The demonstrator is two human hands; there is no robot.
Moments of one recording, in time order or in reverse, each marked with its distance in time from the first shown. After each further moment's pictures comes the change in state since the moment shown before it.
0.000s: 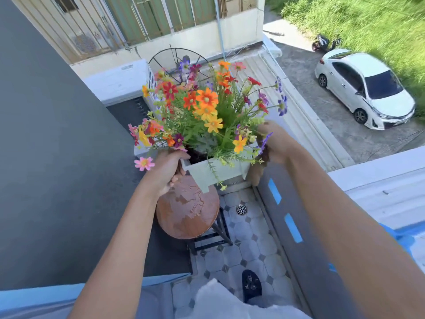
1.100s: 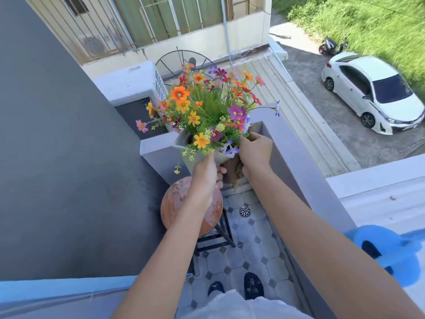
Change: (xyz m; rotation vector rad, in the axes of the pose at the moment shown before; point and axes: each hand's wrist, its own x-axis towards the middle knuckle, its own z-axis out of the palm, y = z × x) left_hand -0.015 -0.014 0.081 -0.306 0.104 -0.129; right_hand 0.006 0.045 0.071 0.026 0.491 -0.178
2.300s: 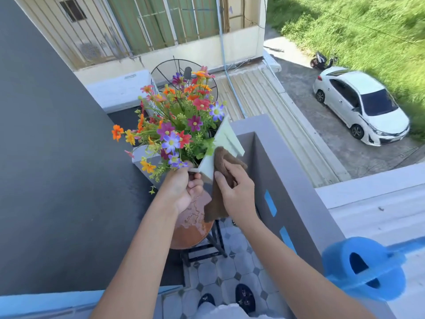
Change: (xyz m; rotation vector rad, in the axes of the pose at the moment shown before) left_hand 0.004 0.025 -0.031 -0.289 -0.085 -0.147; right_hand -0.067 0.031 -0.033 -0.190 -0.199 -0.466
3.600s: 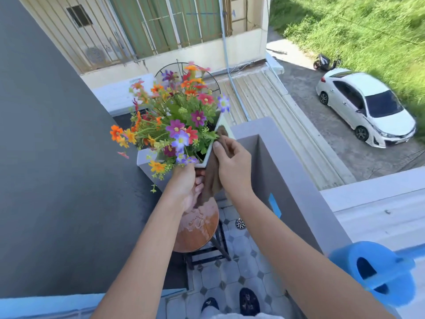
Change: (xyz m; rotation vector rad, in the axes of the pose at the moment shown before) left_hand -0.008 0.007 0.012 0.209 0.042 0.219; right_hand 0.048 -0.053 0.025 0.197 0.055 0.141
